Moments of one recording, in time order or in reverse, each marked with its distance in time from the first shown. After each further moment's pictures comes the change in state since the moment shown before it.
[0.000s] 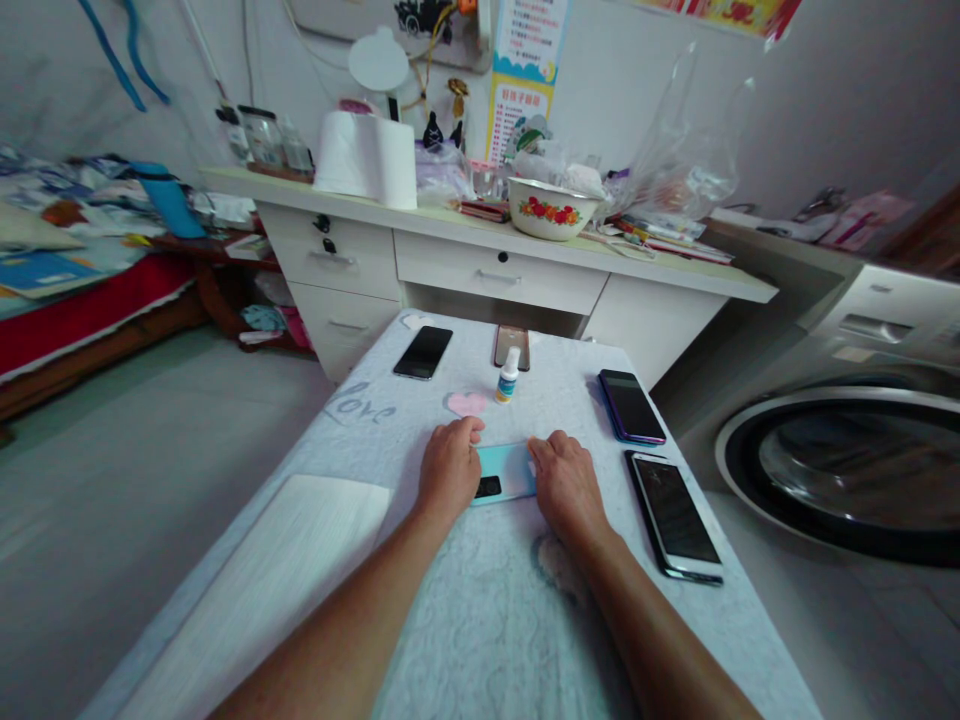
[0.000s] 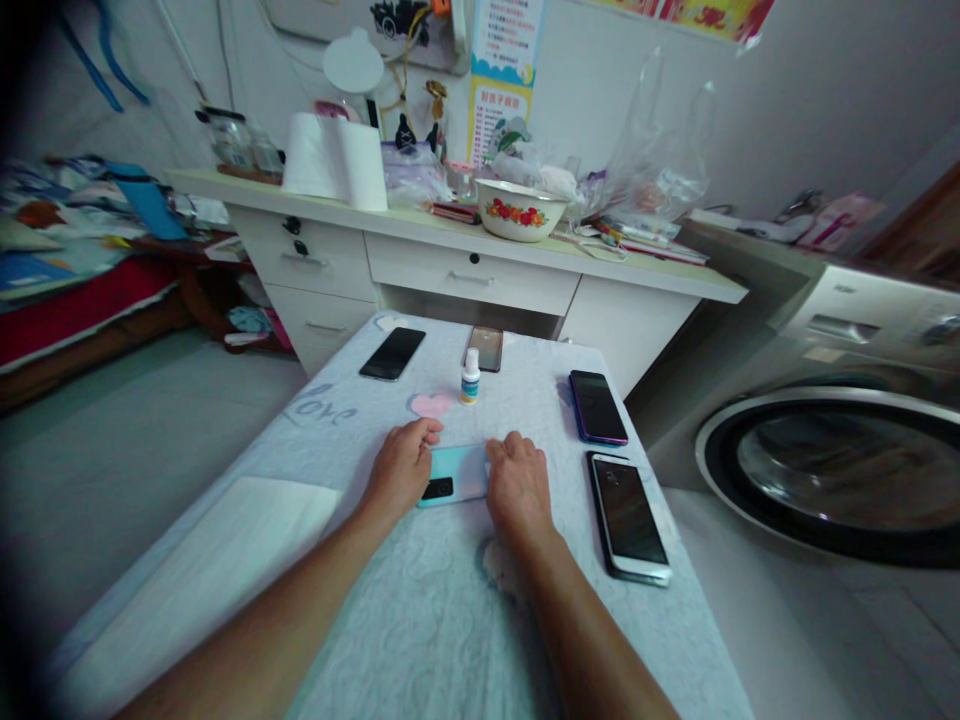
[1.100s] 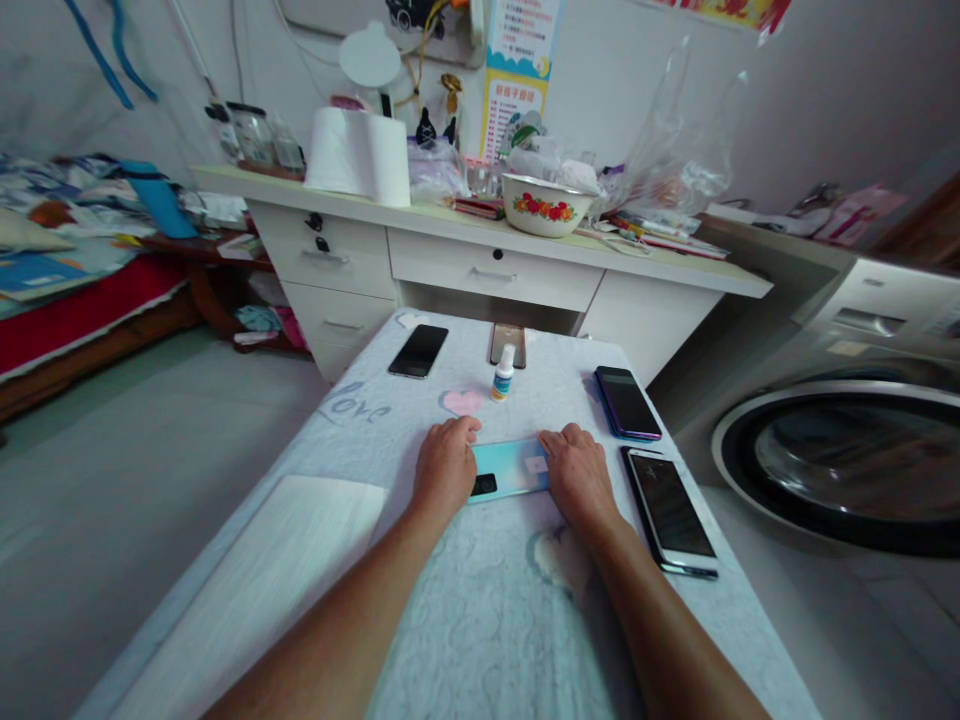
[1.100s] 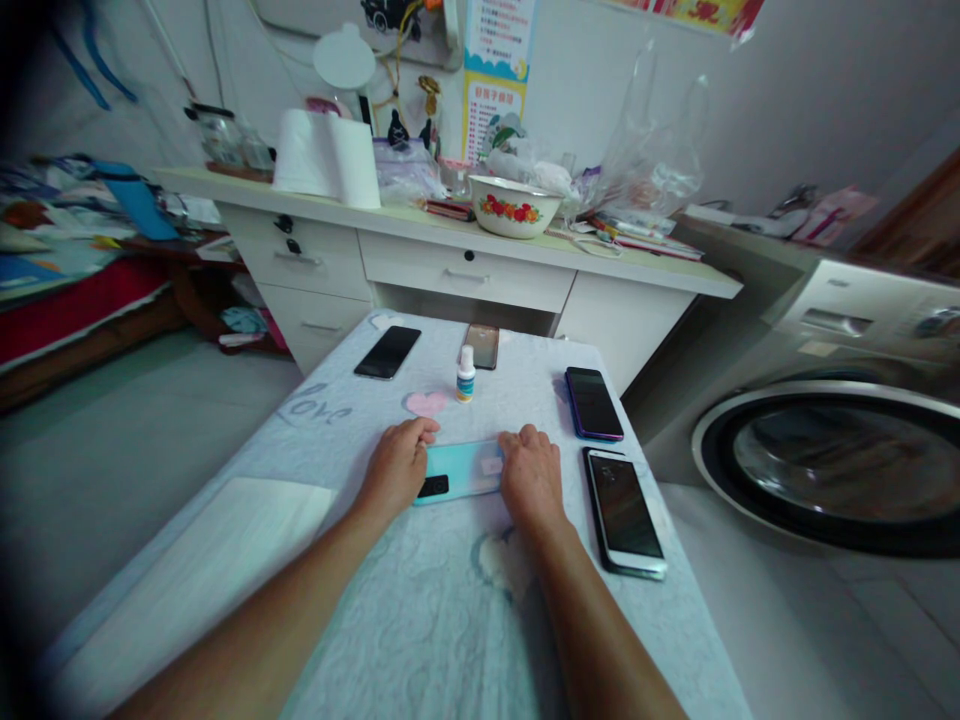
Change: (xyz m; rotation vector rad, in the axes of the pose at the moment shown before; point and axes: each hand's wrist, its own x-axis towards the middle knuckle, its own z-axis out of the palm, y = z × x) left_hand 0.000 0.000 0.000 0.023 -0.025 0.039; right_hand 0.002 0.020 -0.004 0.004 -0.008 0.086
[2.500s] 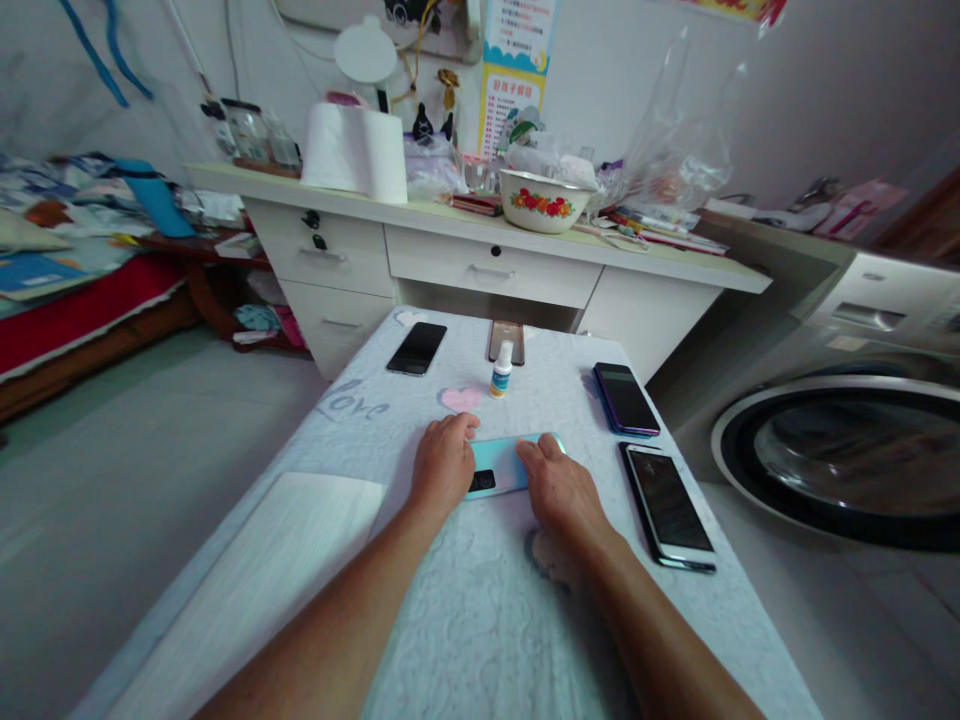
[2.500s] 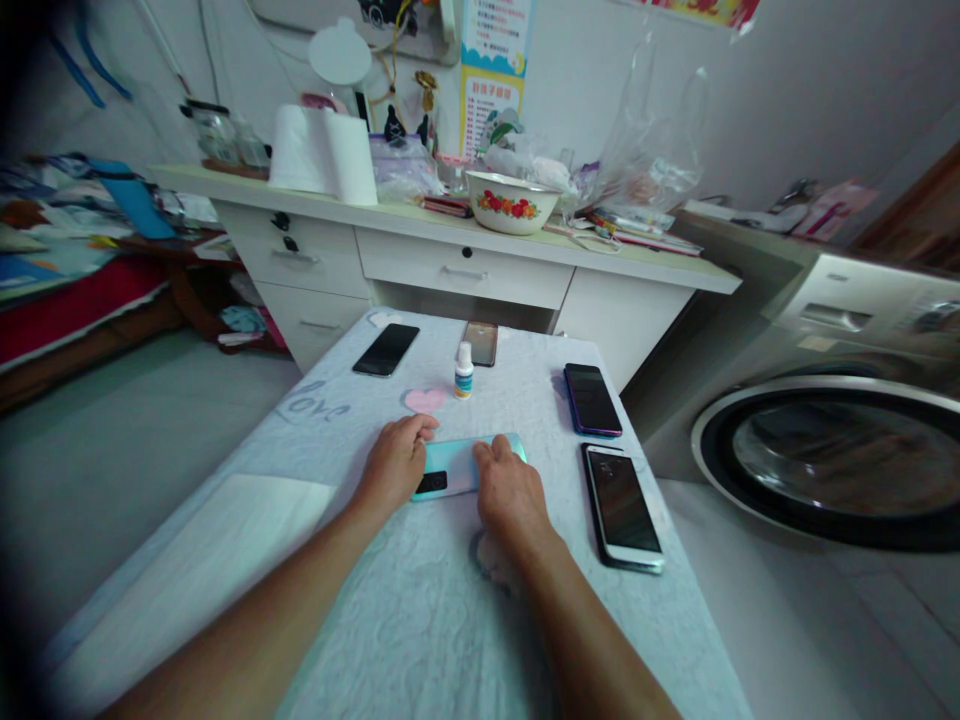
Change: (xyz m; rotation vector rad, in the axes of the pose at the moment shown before) left_hand 0.002 -0.003 0.004 0.002 0.009 0.030; right_hand -0.018 -0.024 -0.010 -0.010 -0.155 -0.113
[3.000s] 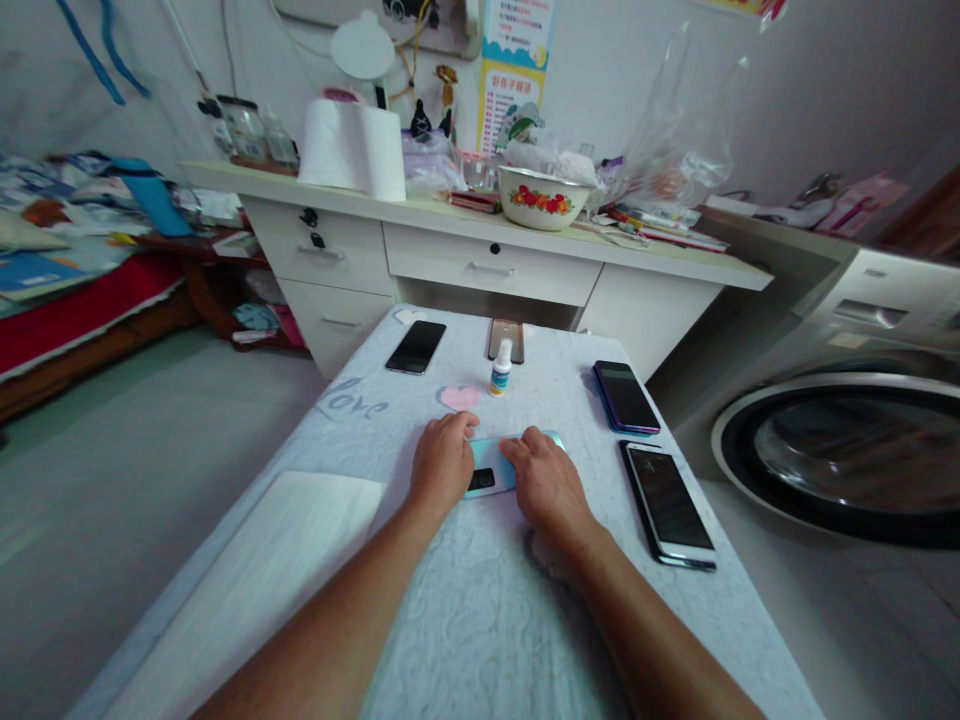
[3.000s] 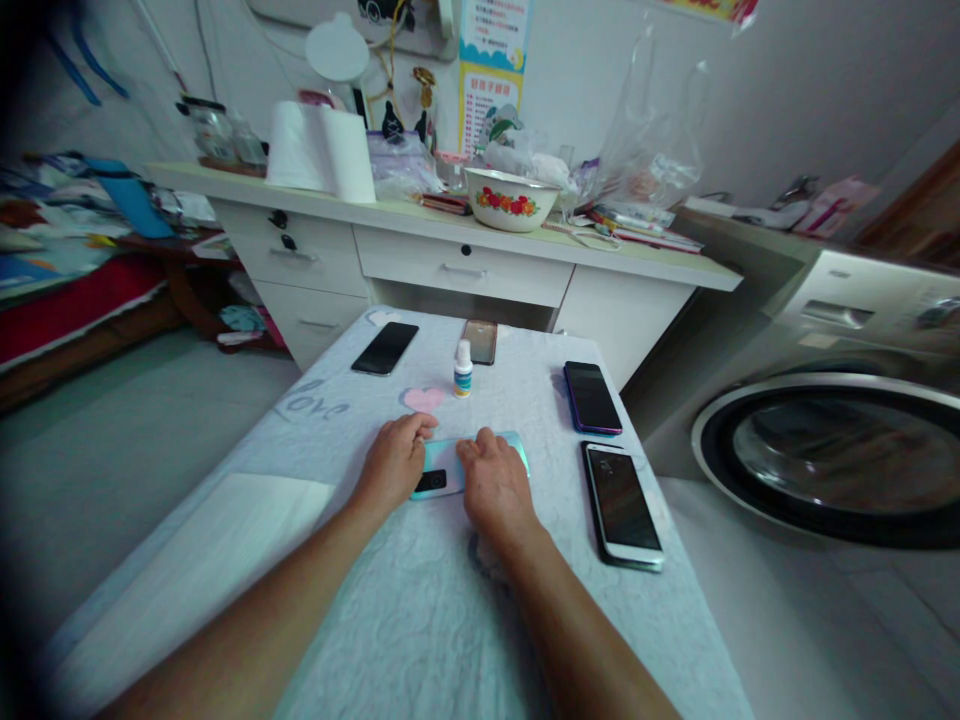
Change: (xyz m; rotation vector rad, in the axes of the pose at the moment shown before) left_hand 0.000 0.001 -0.001 0.007 -0.004 -0.002; right_hand 0.009 -0.010 0.006 0.018 0.098 -0.105
